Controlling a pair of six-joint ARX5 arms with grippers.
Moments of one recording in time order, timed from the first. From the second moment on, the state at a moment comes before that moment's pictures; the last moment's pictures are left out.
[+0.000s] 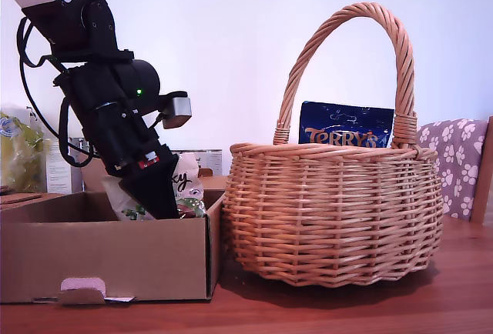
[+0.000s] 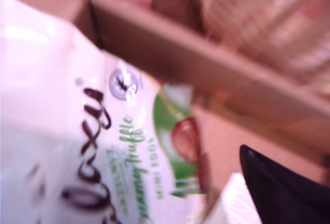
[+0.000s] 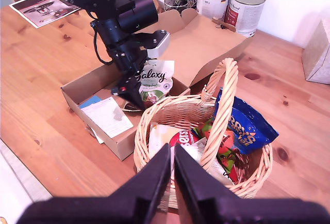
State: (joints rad) left arm -0.39 1.99 1.39 -0.69 0.39 0.61; right arm 0.62 0.72 1.12 -0.89 -0.10 -0.13
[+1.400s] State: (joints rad) left arm -0.67 1.80 1.64 -0.75 0.56 0.40; right arm 0.62 0.72 1.12 -0.88 -0.09 -0.13
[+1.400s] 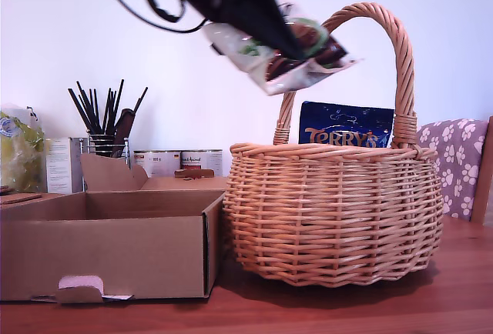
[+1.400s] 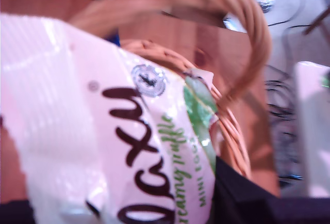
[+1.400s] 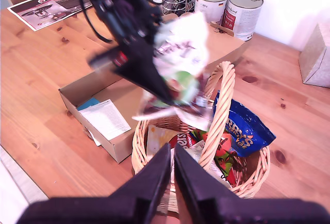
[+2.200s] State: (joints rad) left arm -0.73 1.96 1.63 -0.67 0.32 0.32; right arm 0.62 0.72 1.12 -0.88 -0.09 -0.13
